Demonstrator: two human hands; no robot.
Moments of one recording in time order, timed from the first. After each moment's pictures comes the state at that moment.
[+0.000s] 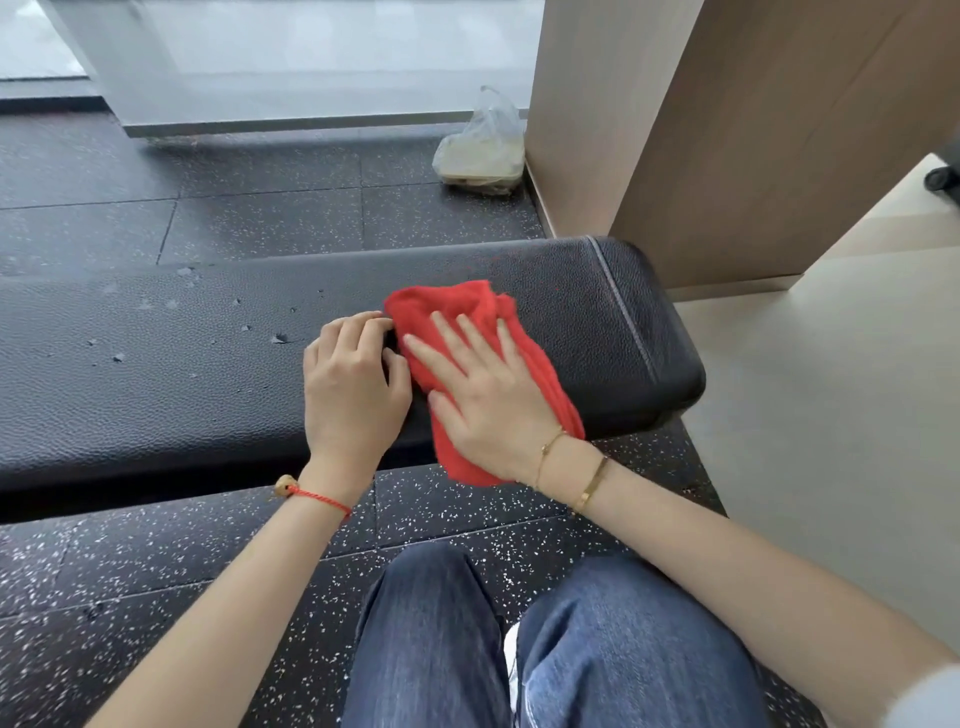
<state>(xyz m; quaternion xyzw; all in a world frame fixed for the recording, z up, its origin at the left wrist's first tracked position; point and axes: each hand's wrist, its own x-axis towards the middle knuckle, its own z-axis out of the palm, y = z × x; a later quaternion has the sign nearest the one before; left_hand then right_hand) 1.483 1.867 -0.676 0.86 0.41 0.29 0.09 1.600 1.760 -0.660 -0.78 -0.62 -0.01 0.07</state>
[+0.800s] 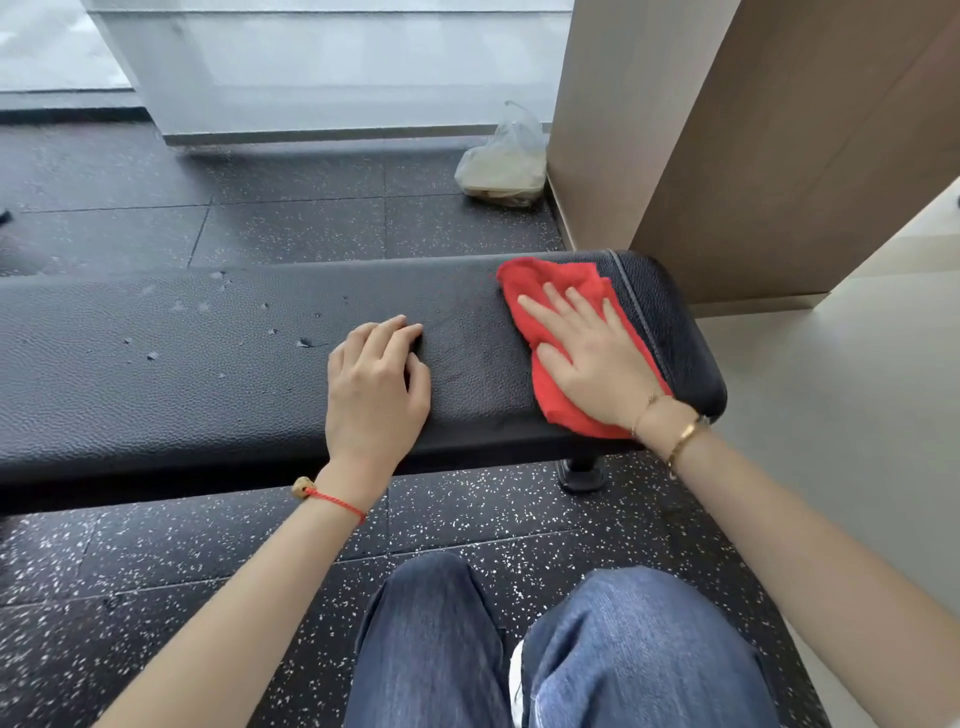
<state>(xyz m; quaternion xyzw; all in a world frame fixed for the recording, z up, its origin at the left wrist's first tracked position) 1.481 1.868 -0.678 0.87 0.39 0.27 0.08 1.696 1.750 -0.654 -0.82 -0.57 0.03 0.09</state>
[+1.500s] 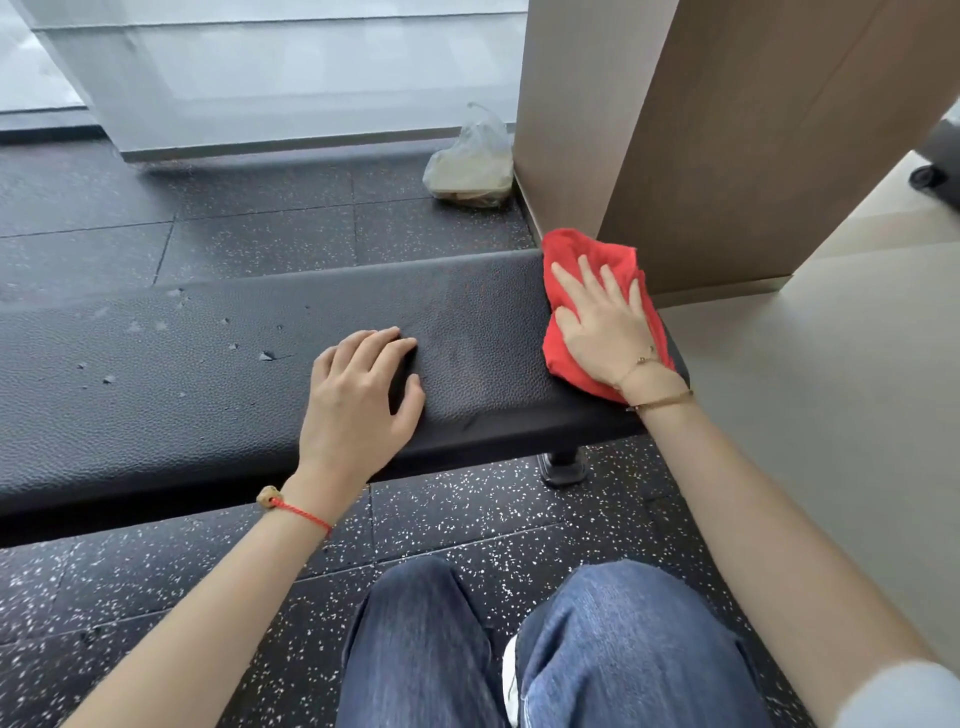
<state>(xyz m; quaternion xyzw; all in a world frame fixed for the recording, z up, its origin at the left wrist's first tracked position) 1.481 1.867 -0.681 0.92 0.30 0.25 0.04 1.734 1.744 -0.647 -0.90 -0.43 0.04 0.09</state>
